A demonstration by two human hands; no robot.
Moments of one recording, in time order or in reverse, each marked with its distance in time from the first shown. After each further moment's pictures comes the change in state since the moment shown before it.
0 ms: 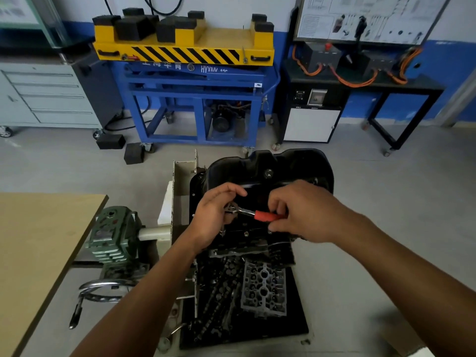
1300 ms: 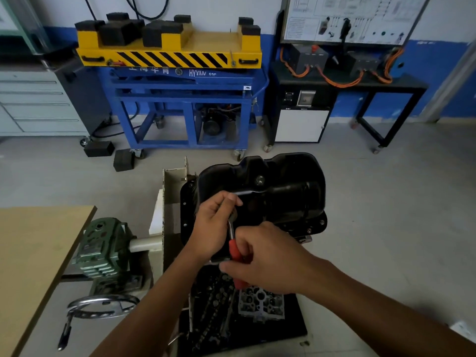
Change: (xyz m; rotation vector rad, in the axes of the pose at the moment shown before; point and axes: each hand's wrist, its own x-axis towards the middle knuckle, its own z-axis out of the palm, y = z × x) left_hand 0.004 -0.010 0.015 0.100 0.090 0.219; right_hand -0.021 -0.050 0.045 0.325 0.034 -0.056
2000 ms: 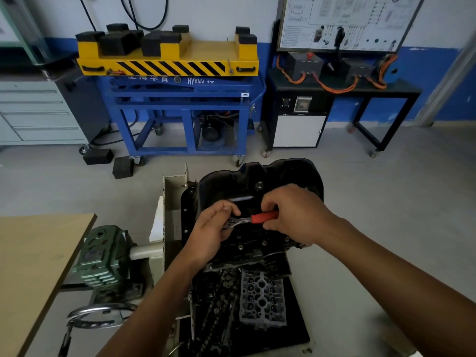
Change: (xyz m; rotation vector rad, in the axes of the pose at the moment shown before) left_hand -0.006 0.013 -0.009 -0.098 -0.153 -0.164; right_hand 0.037 0.047 -0.055 -0.303 0.060 0.125
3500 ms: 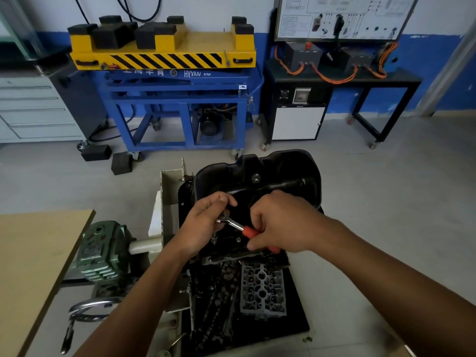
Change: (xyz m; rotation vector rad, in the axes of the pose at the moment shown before) left_hand 0.008 -0.001 -0.014 0.083 -0.050 -0.071; right_hand -0.018 -0.026 -0.001 0.067 -0.167 -0.017
